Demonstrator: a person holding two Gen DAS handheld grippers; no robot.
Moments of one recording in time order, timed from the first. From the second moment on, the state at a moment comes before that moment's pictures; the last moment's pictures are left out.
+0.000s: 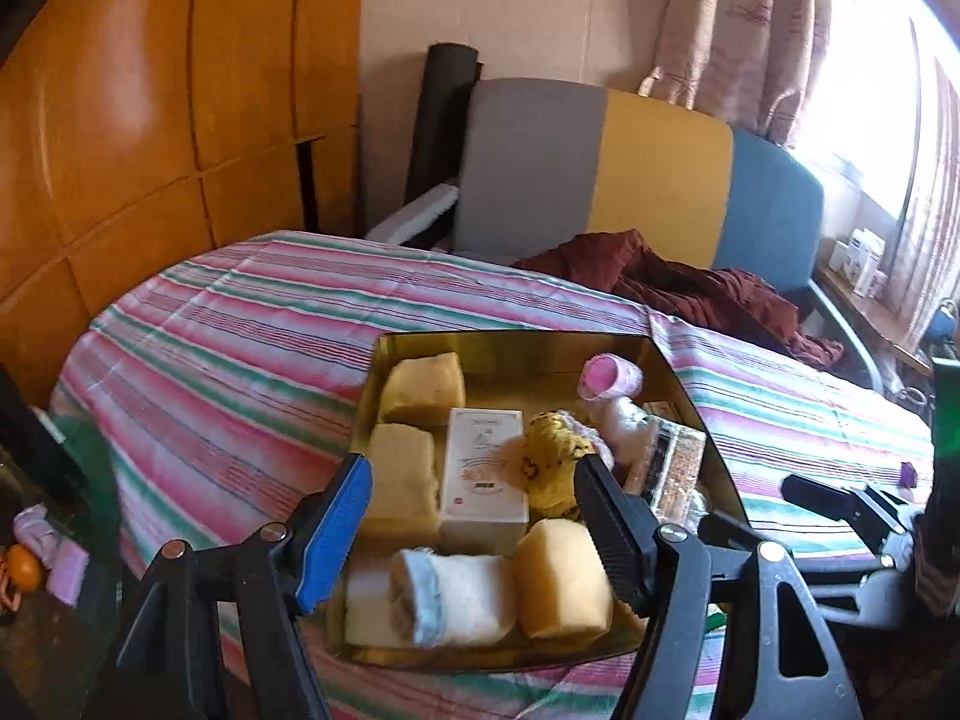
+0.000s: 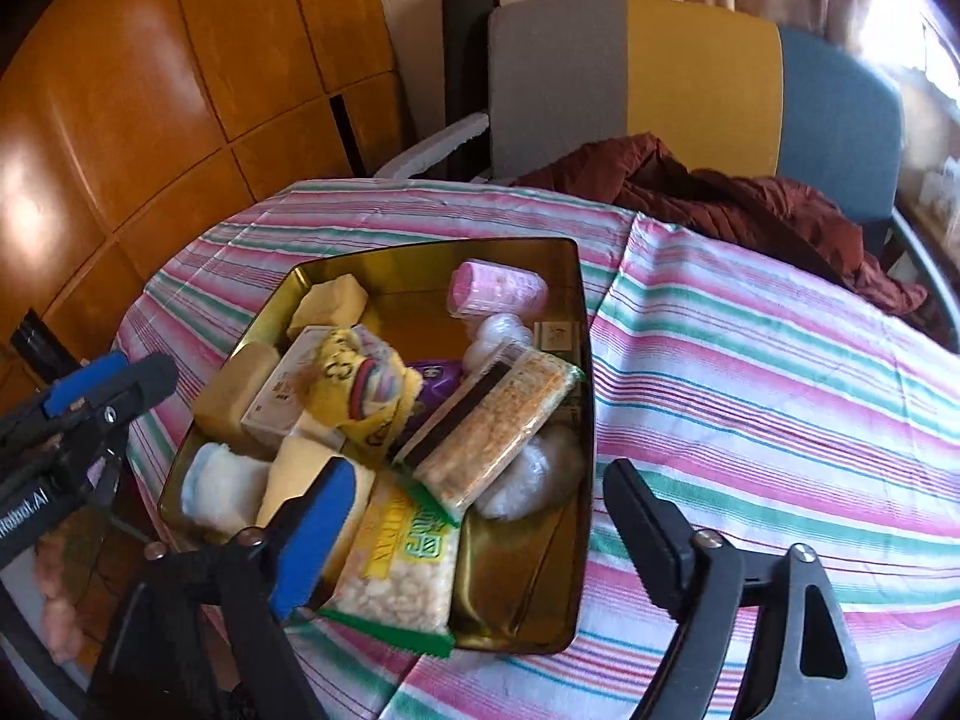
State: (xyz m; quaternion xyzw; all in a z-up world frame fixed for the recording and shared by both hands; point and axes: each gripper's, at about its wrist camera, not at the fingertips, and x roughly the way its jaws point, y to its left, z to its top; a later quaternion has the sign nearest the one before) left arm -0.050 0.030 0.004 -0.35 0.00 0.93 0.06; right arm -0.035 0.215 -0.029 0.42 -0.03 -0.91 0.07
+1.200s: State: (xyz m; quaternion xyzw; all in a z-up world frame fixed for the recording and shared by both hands) left arm -0.006 0.030 0.007 -0.35 0.00 0.94 0.05; right arm 0.012 0.185 -0.031 0.40 0.00 -0.92 0.04
